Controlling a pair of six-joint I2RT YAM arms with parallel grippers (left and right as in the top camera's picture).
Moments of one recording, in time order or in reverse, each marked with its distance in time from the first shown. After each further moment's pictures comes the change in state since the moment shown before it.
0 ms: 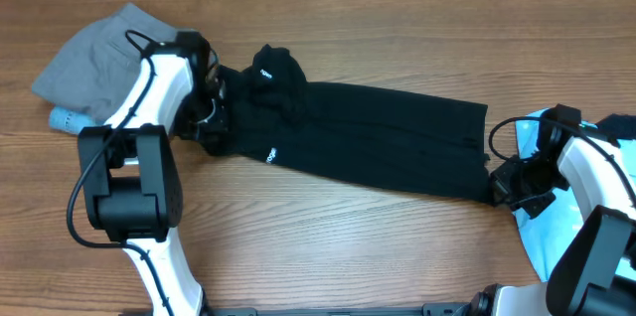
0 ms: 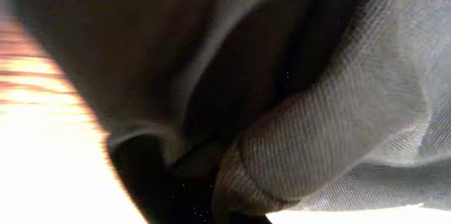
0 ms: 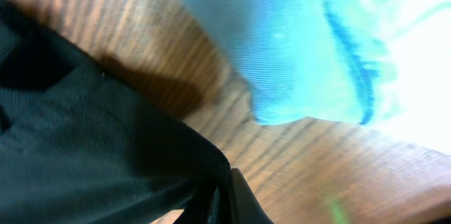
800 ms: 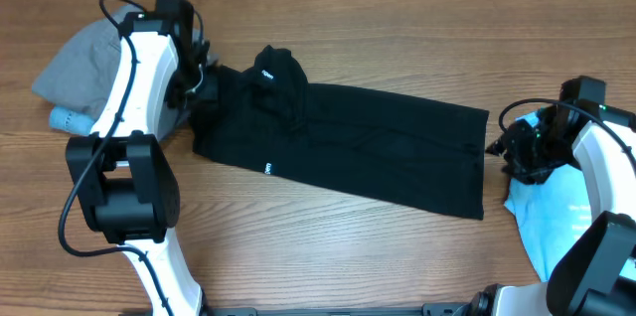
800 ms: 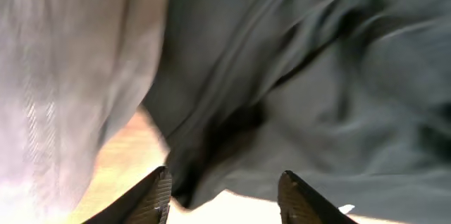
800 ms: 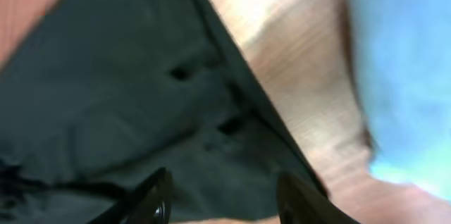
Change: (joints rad) left arm 0.006 -0.008 0.222 -0.027 0.037 0.027; right arm -0.008 0.000 0.163 0.077 -0.231 -0.183
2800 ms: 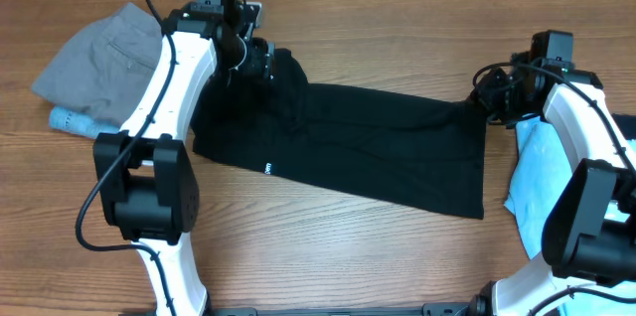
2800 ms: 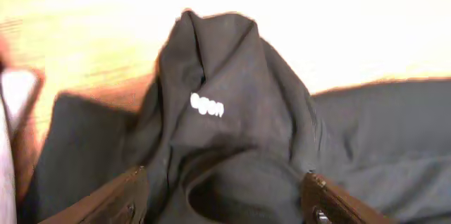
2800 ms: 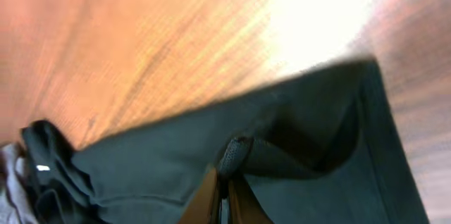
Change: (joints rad) left arm -0.143 0.012 0.002 0.349 0.124 0.022; right arm 0.144 0.224 0.189 0.306 -0.099 0.106
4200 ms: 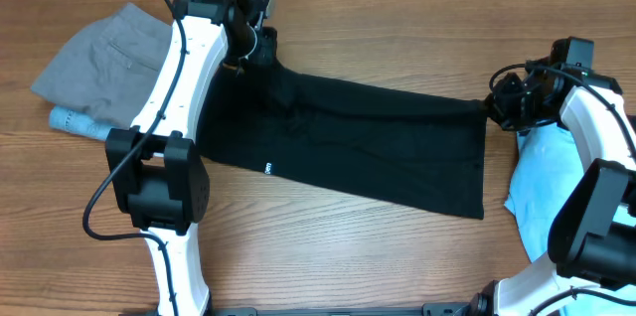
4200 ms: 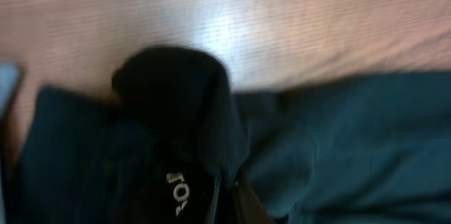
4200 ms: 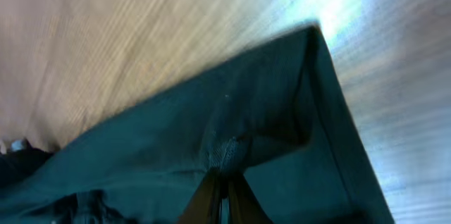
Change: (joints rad) left arm -0.044 0.063 0.209 -0.229 -0.015 -0.056; right arm -0.081 0.000 0.002 -0.104 -0.045 -0.046
